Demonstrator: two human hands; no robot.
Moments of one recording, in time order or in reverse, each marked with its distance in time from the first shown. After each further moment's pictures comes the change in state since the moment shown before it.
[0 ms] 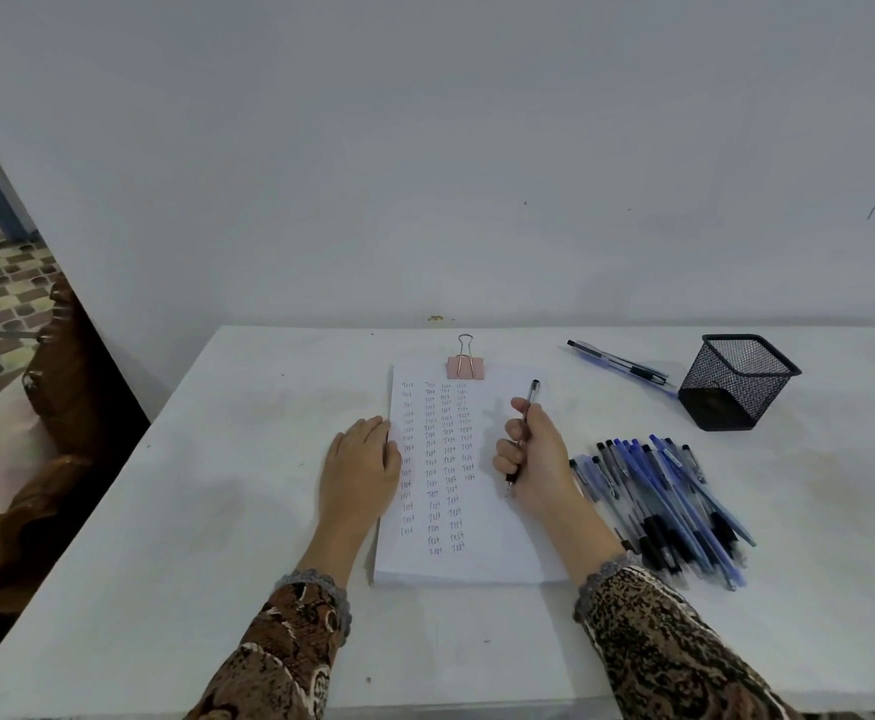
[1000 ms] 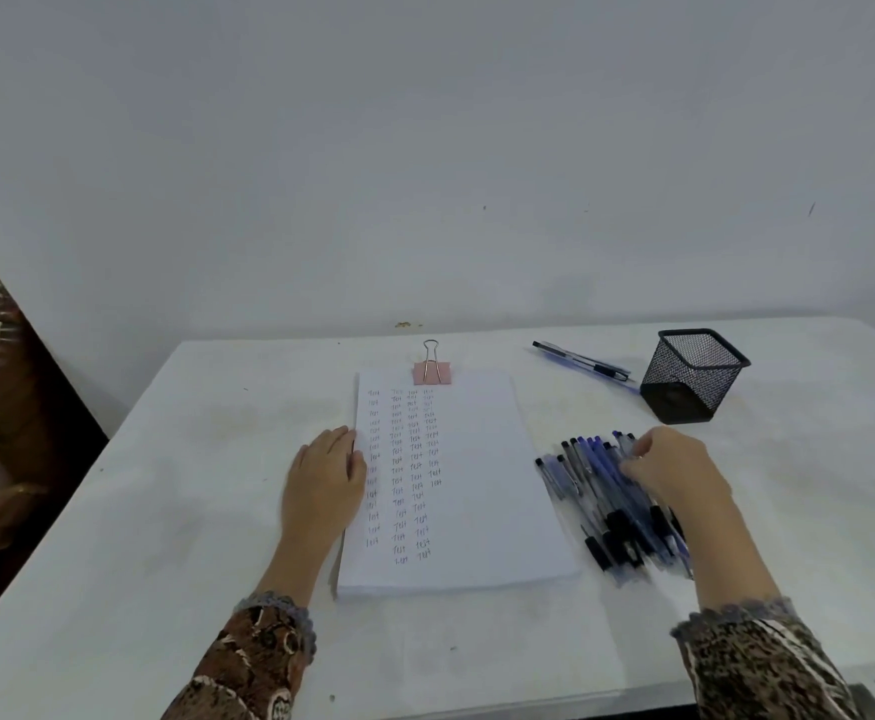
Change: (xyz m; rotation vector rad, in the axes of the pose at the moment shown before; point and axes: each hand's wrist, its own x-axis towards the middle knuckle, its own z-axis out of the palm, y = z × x) left_hand 0.004 -0.007 0.007 0.004 0.017 0.012; right_hand -0.028 -0.115 -0.102 -1.698 0.479 -0.069
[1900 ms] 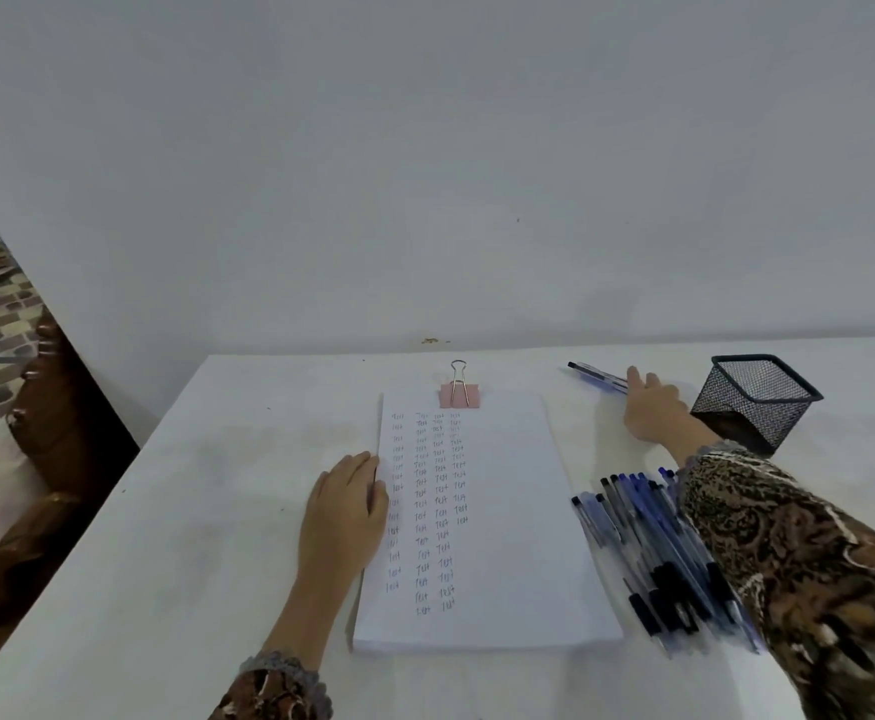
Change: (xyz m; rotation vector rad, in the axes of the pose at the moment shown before) left_hand -0.002 0.003 -0.001 -0.009 0.043 -0.003; right_hand 0.133 -0.055 0.024 -0.382 -0.046 -0.283
